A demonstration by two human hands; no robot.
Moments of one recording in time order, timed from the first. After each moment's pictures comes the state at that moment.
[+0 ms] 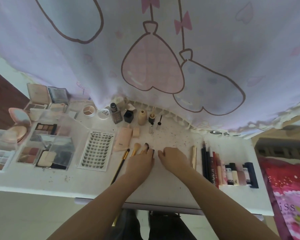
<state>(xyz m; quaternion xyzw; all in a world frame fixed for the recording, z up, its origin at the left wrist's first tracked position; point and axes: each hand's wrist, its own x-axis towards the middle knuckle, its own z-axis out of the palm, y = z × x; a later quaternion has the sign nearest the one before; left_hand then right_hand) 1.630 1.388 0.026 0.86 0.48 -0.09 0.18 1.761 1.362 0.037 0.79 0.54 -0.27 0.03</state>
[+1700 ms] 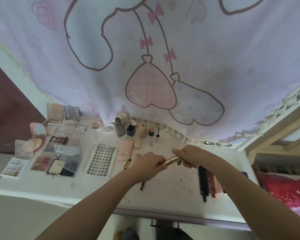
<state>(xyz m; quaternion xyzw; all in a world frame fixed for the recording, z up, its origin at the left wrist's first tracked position) 1.638 1.387 0.090 0.88 0.38 -0.07 0.27 1.822 1.347 0.134 0.73 0.50 -0.47 -0.02</state>
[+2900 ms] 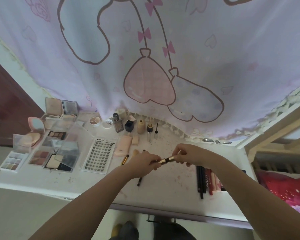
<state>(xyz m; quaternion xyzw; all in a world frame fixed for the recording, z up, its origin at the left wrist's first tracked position) 1.635 1.392 0.076 0.86 0.37 -0.08 0.34 1.837 1.340 0.120 0.68 0.53 -0.50 -0.07</state>
